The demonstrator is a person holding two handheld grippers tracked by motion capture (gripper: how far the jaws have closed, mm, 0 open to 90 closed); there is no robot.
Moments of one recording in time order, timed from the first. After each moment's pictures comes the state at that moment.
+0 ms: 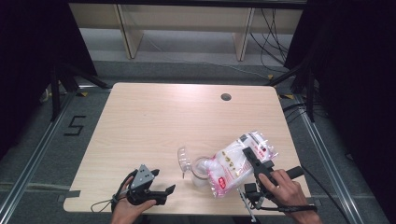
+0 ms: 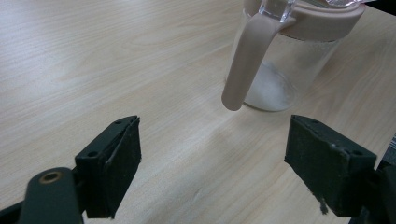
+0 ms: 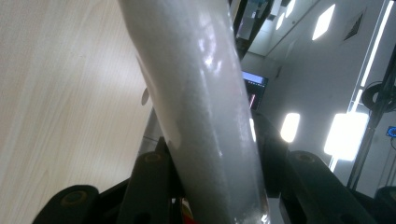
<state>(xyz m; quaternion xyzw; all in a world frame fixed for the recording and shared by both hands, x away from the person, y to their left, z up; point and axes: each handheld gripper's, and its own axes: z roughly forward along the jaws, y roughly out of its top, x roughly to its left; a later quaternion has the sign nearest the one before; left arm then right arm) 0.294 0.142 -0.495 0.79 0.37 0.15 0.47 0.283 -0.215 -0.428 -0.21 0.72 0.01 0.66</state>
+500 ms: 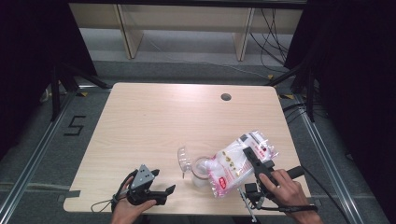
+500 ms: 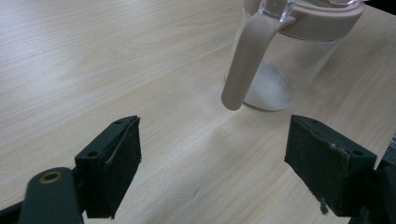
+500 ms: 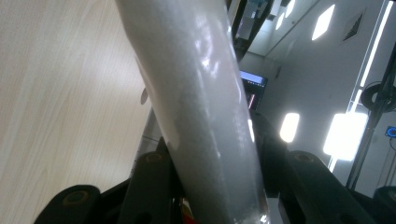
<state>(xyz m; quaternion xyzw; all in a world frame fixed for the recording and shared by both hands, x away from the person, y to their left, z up) 0.294 0.142 -0.495 0.79 0.37 0.15 0.47 0.283 -0.214 -0.424 -0.23 0.72 -0.01 0.66</state>
